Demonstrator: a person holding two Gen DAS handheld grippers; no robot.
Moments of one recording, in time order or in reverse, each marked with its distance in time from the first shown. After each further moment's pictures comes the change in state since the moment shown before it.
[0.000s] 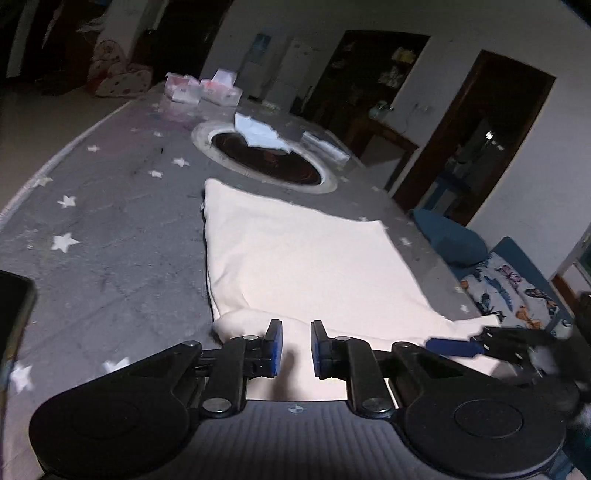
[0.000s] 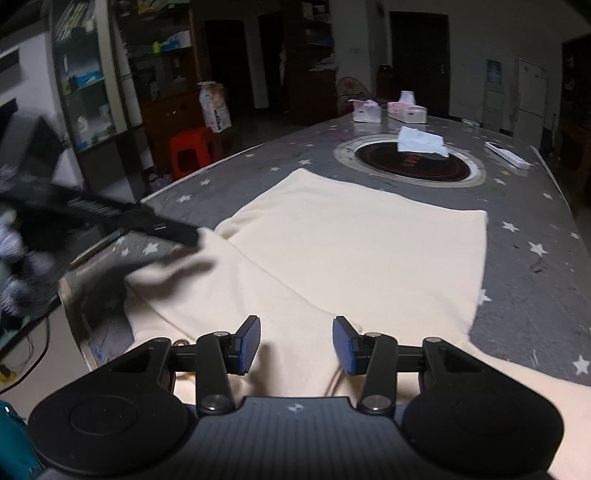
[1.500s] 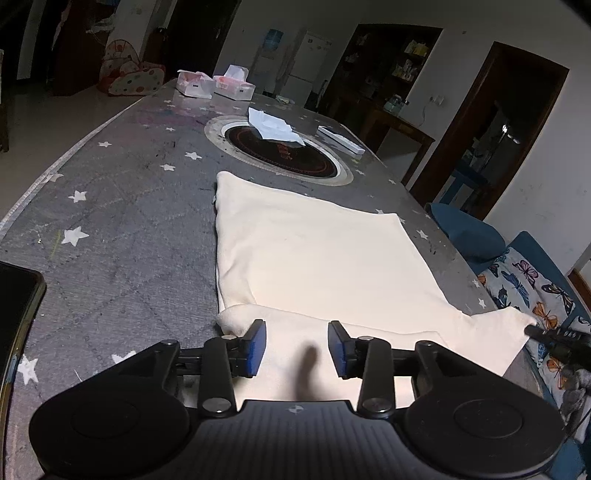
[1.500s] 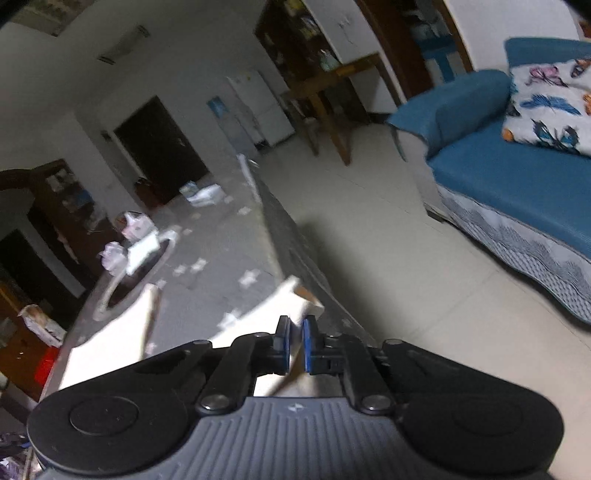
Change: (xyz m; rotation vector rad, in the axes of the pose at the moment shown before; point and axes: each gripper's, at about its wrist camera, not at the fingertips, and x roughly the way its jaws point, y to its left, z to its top) left arm -0.008 -0.008 -0.004 0.019 -0.005 0.051; right arm -0.137 -0.195 -0.133 0.860 -0.329 -0.401
